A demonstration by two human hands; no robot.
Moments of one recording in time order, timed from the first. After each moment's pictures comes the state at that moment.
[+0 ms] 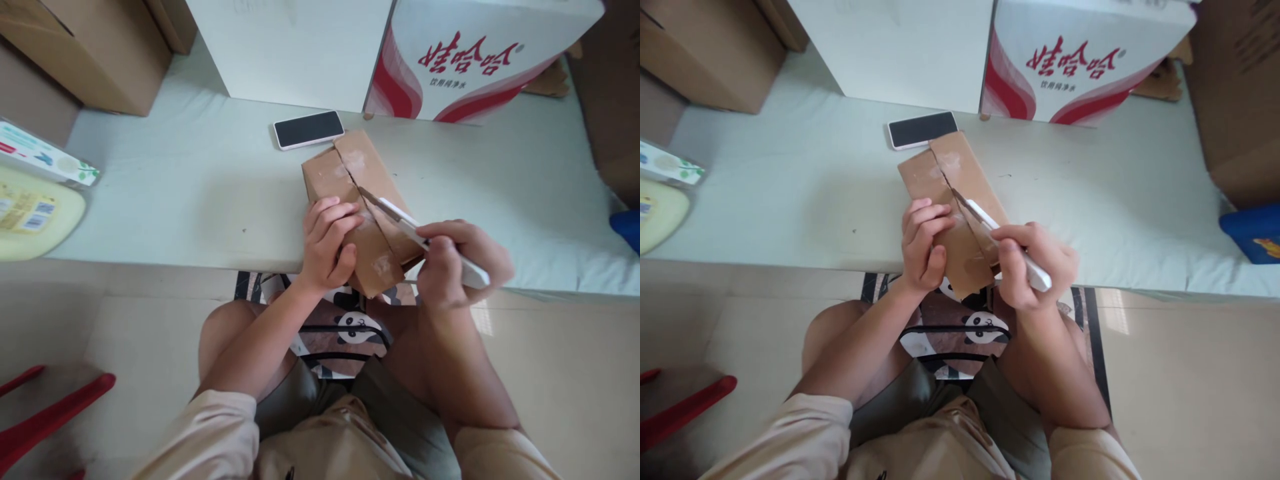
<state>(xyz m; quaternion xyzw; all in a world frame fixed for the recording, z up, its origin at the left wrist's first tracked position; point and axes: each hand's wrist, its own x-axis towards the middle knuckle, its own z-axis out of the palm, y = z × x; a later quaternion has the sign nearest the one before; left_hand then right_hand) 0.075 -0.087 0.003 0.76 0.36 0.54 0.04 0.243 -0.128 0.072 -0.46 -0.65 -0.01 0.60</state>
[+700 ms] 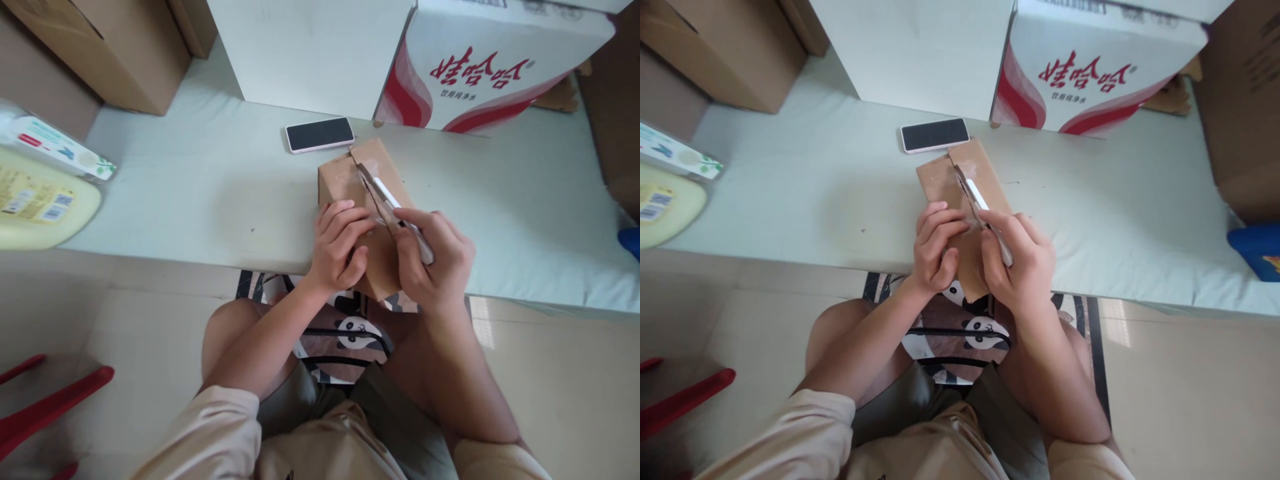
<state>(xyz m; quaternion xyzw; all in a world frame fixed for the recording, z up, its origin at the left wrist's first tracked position) 0.077 -0.089 0.004 0.77 0.37 0.52 0.07 0.236 -0.121 0.076 -0.53 -0.73 0.02 0.44</state>
